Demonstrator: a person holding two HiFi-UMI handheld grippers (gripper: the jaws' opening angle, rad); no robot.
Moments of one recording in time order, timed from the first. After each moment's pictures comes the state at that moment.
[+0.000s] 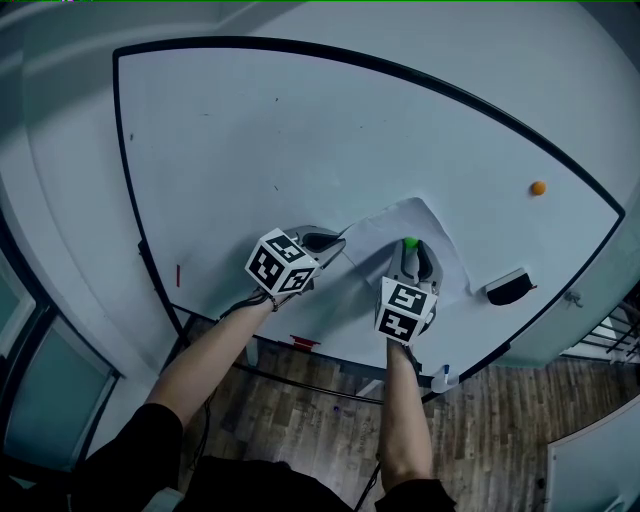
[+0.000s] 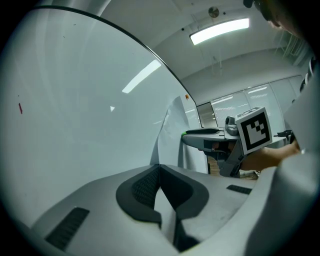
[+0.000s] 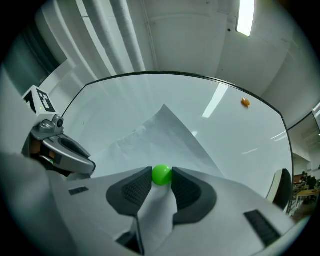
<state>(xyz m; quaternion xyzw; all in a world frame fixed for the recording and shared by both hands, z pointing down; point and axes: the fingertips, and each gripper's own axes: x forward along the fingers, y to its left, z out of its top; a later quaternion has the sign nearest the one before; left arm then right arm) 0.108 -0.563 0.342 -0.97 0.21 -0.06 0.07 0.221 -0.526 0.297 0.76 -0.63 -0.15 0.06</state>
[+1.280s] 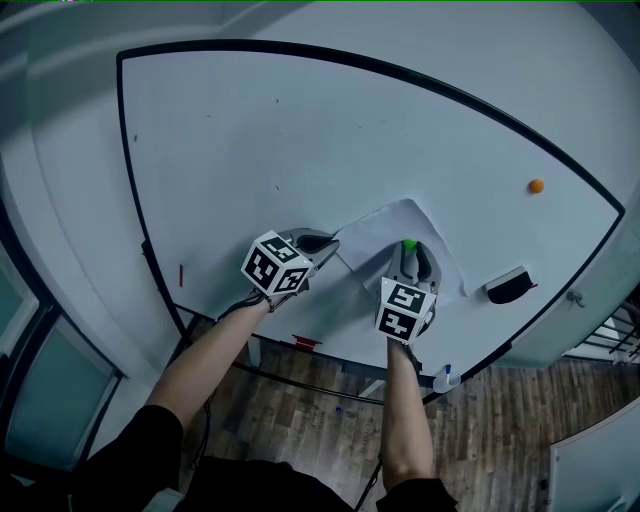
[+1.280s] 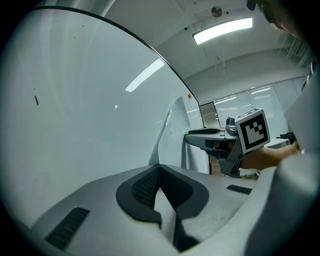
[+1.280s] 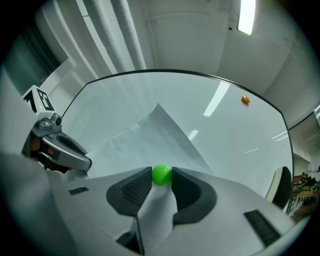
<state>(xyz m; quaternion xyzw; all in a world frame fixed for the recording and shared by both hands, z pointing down) 0.096 -0.565 0.351 -0.97 0.22 -0.06 0.06 0.224 -0.526 0.304 0.76 -0.63 -0.15 0.07</state>
